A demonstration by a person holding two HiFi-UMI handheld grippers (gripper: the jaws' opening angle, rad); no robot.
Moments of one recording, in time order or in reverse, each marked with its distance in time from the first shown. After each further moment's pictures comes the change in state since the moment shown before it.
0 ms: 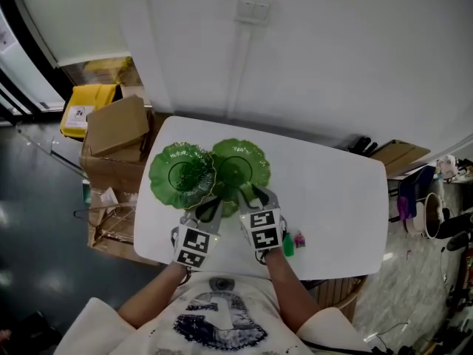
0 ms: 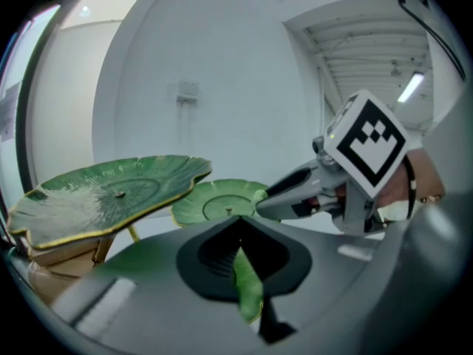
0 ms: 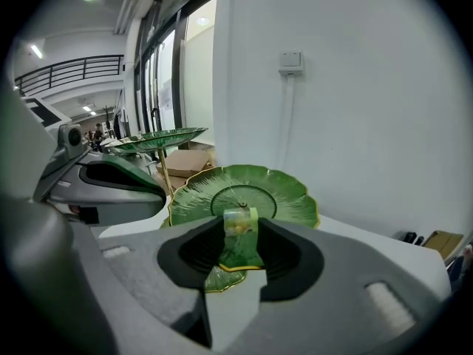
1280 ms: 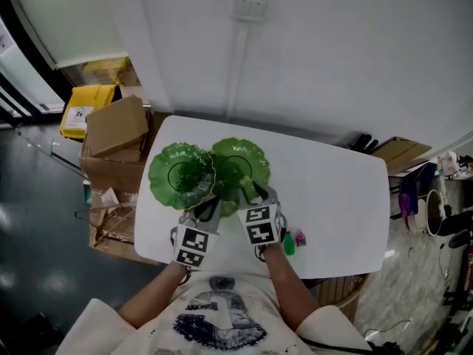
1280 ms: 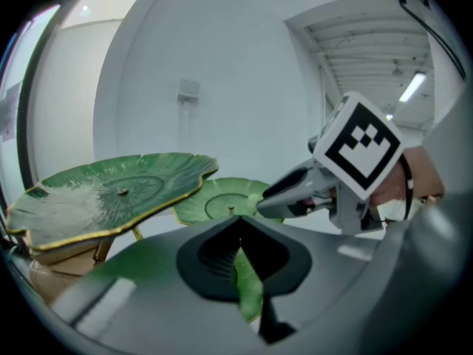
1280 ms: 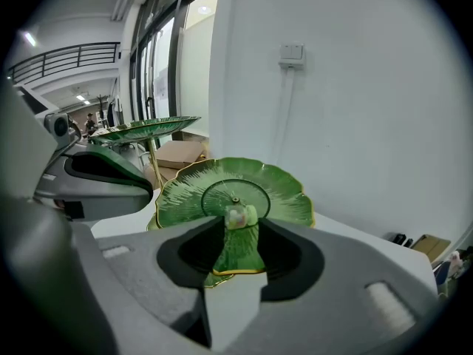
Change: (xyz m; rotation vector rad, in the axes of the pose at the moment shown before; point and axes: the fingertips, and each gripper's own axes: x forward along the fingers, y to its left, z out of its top) left arm 0.001 0.004 -0.003 -0.006 0.011 0.008; right arm 0.007 -0.010 -0.001 -0.053 0.068 -0.057
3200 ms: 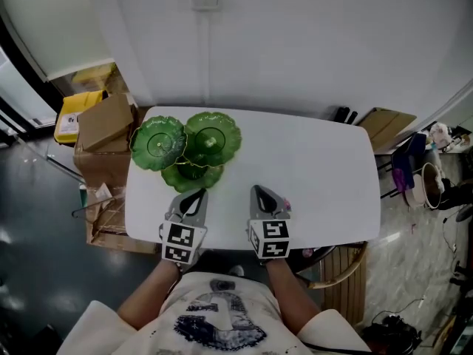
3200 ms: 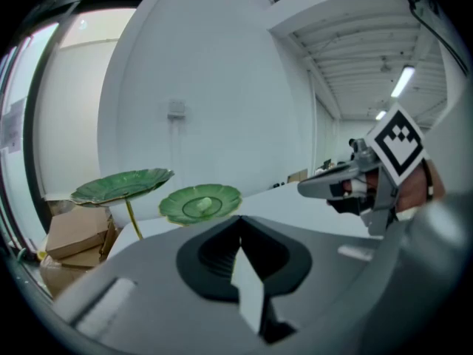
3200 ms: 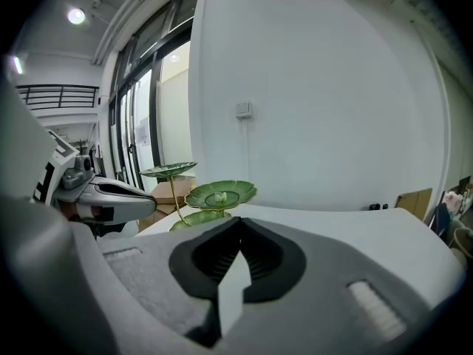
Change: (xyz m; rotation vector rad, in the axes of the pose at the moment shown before) left arm -0.061 -0.078 0.001 0.043 -0.048 0.016; right arm -0.151 -0.017 -0.069 0.266 -0.296 -0.122
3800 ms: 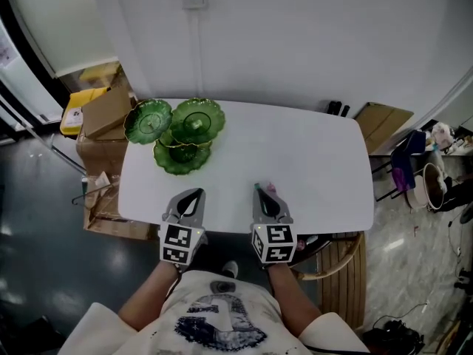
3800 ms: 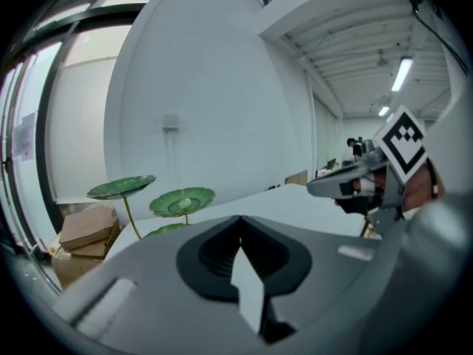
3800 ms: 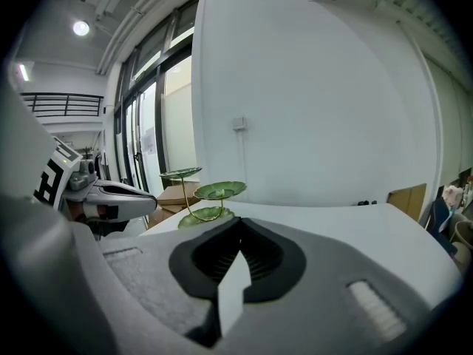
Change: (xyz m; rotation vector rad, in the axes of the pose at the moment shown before) left arm -0.041 -0.090 0.003 0.018 -0.024 0.057; right arm -0.103 -0.034 -0.030 0.025 -0.051 0.024
